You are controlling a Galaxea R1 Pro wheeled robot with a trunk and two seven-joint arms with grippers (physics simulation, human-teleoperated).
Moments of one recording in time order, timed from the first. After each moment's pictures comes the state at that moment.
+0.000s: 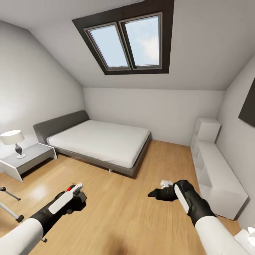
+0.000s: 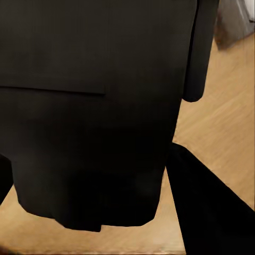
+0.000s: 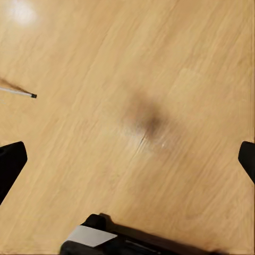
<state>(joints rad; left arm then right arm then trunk) -0.68 0.25 -0.61 -0.65 1.55 0.31 0.54 -0.65 -0.04 0.04 -0.82 -0.15 0.96 0.33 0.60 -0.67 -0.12</state>
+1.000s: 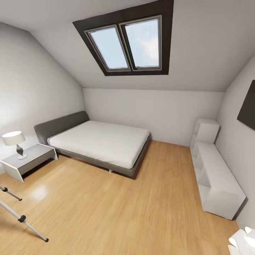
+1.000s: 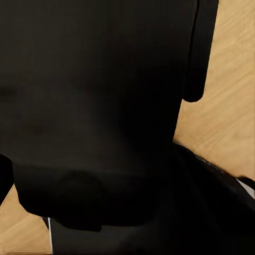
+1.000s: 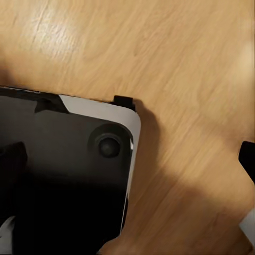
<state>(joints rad) -0.31 0.05 -0.67 0.00 1.21 0.10 0.09 -0.27 -0.06 0.03 0.03 0.12 0.02 0.08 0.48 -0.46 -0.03</state>
